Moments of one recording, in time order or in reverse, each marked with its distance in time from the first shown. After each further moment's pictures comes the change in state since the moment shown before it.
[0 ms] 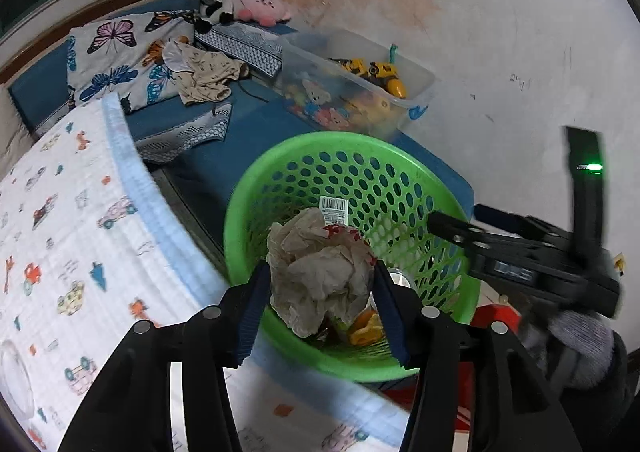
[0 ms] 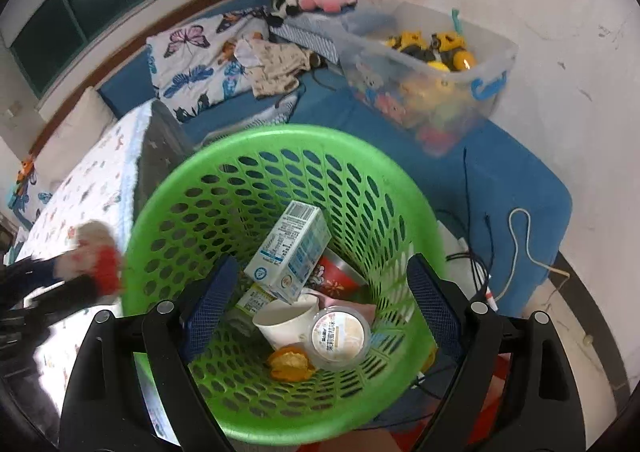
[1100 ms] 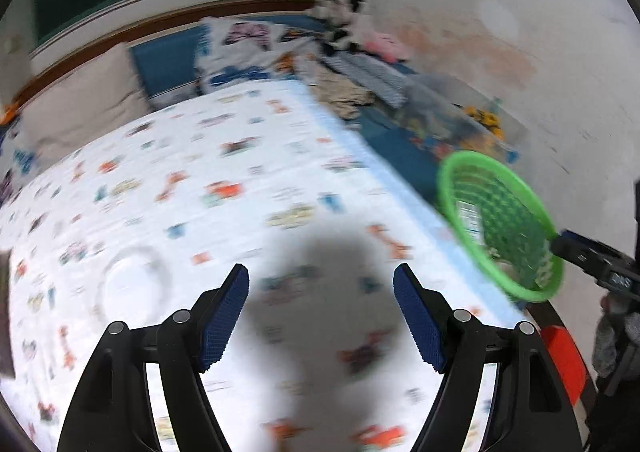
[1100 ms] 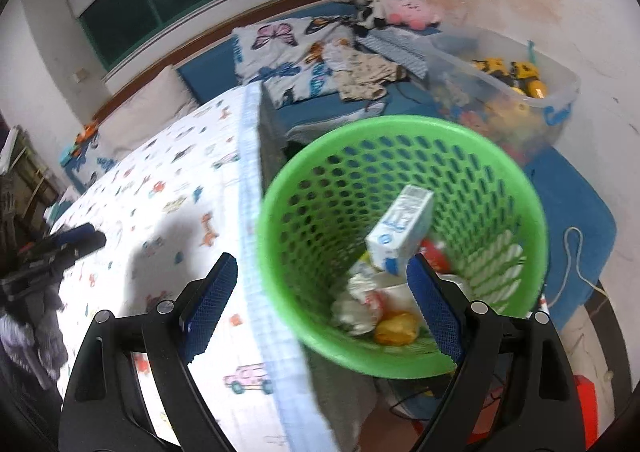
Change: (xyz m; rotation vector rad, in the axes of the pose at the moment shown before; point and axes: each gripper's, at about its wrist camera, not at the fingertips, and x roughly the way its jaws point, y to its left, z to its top) left arm -0.122 0.155 -0.110 -0.222 -0.153 0.289; right arm -0.037 0.092 -0.045 -0.152 -0.032 0.217
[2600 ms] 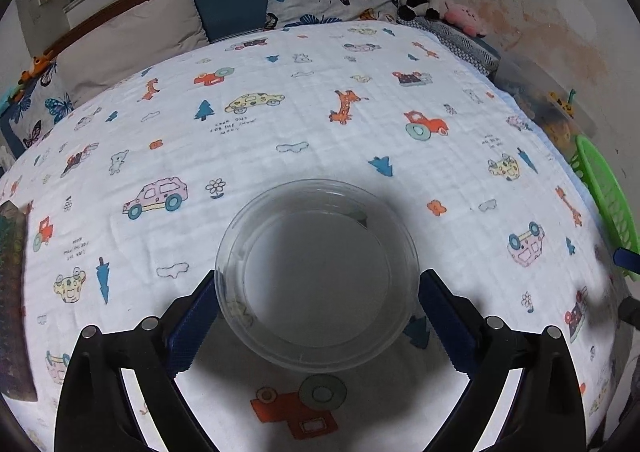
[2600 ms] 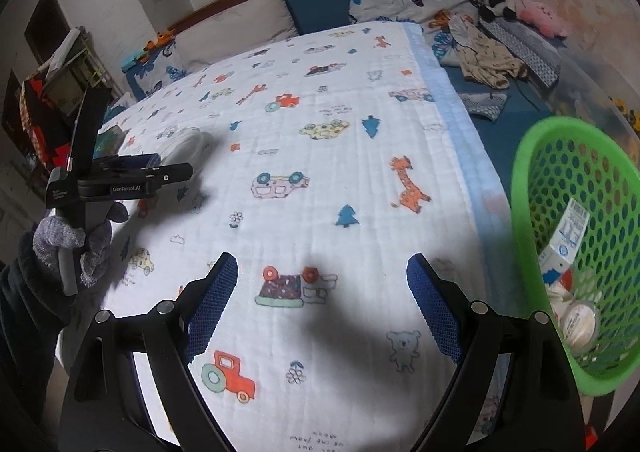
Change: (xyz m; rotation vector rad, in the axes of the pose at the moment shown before) left arm 0.065 0.154 -0.027 -0.070 0.127 0.096; right arm 0.076 0.157 -0.029 -0.284 0.152 0.178
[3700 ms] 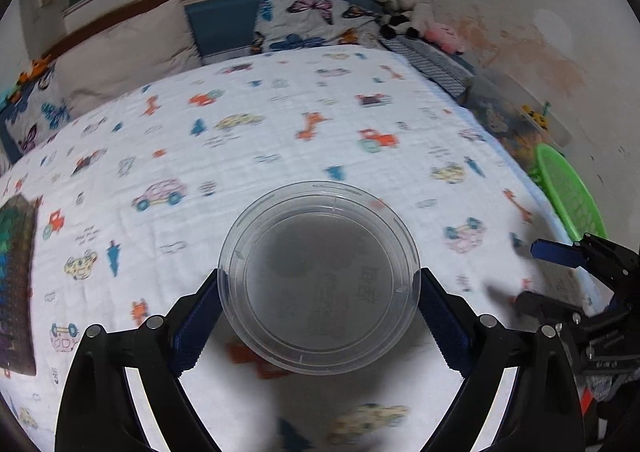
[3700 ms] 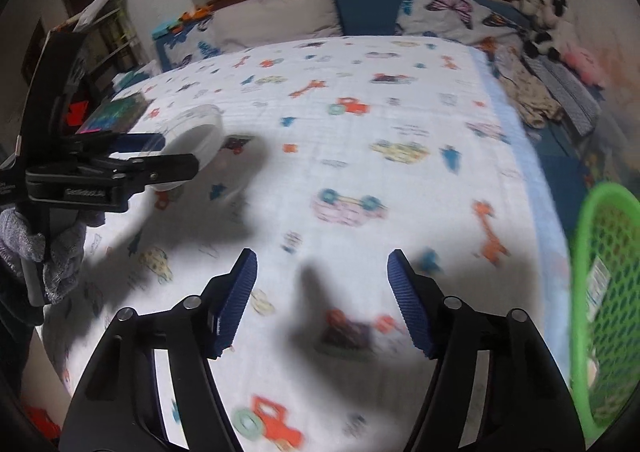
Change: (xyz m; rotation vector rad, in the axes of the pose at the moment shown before) left arm -0.052 -0.024 -0.014 0.014 -0.059 -0.065; right arm 0.030 0.044 0.013 -0.147 -0.003 0.025
